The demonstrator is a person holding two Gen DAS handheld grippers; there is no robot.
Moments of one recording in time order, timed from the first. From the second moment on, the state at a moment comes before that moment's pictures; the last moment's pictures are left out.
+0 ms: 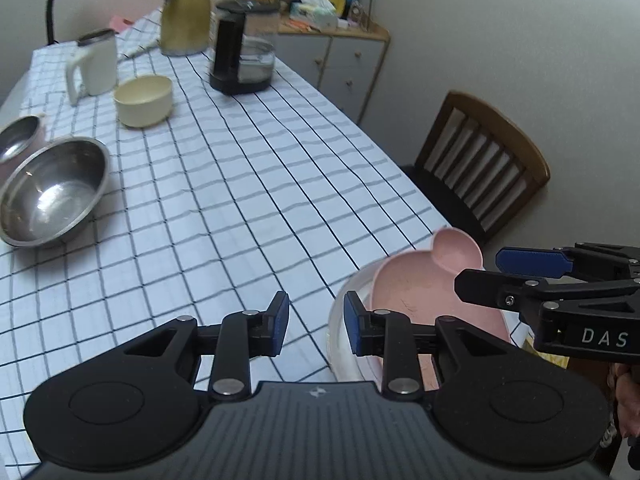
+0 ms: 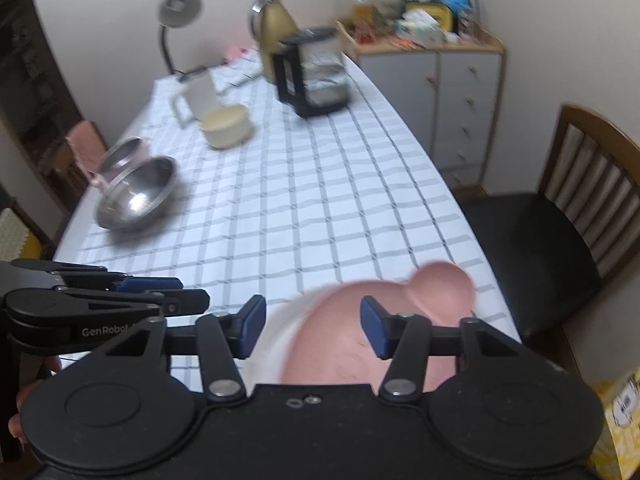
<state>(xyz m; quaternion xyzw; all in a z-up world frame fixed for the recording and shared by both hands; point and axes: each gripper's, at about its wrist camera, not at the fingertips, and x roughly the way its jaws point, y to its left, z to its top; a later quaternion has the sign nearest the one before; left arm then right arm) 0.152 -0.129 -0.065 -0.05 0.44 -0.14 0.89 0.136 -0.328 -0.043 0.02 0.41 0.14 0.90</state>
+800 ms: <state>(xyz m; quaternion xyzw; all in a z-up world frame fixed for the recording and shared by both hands) 0.135 -0.001 -0.019 -0.08 0.32 0.05 0.94 0.168 -0.200 -0.004 -0.02 0.29 0.26 0.92</state>
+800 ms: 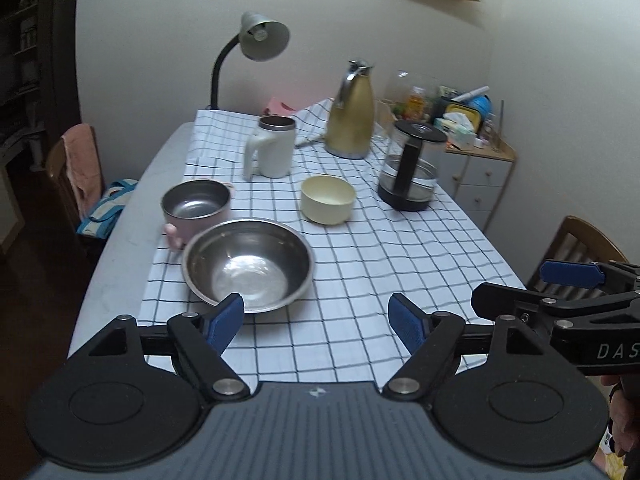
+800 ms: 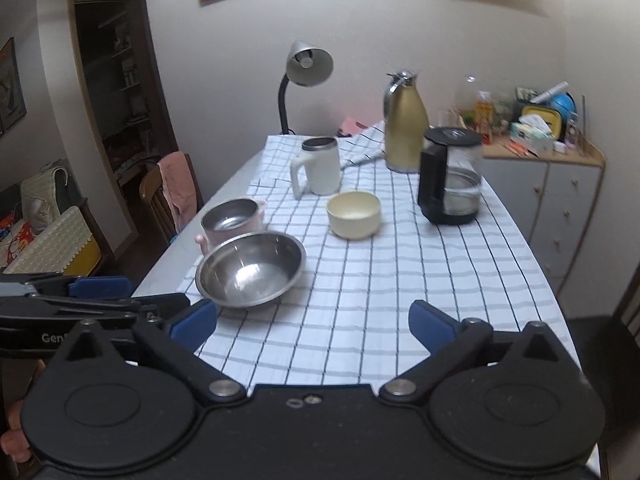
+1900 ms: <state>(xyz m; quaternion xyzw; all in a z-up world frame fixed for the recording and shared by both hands) 0.306 0.138 -0.140 -0.17 0.47 0.19 0.84 0.406 -0.055 -0.118 -0.08 0.45 0.28 0.84</state>
